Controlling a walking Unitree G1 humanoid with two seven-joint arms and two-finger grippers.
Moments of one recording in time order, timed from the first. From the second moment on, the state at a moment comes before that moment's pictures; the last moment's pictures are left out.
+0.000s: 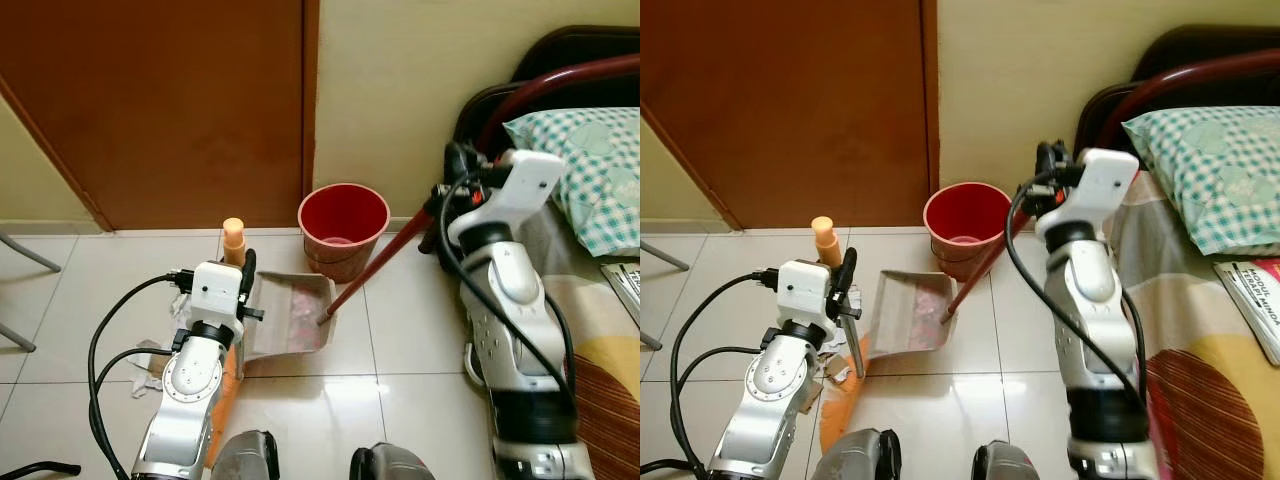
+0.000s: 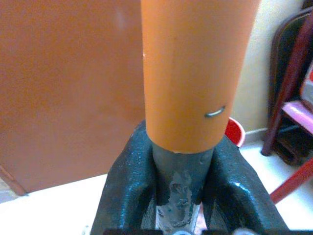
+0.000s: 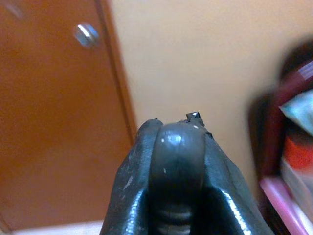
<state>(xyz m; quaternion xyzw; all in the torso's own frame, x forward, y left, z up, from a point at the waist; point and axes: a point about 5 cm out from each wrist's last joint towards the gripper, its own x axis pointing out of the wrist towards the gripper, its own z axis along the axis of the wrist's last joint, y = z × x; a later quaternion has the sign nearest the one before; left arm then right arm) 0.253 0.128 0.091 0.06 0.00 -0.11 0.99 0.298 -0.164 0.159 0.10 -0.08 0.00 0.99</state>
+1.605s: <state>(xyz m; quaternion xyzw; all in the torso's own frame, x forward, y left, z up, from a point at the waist) 0.295 0.156 0.167 0.12 -0.13 -0.06 0.98 0.295 -0.204 0.080 -0.02 0.03 -0.11 0.99</state>
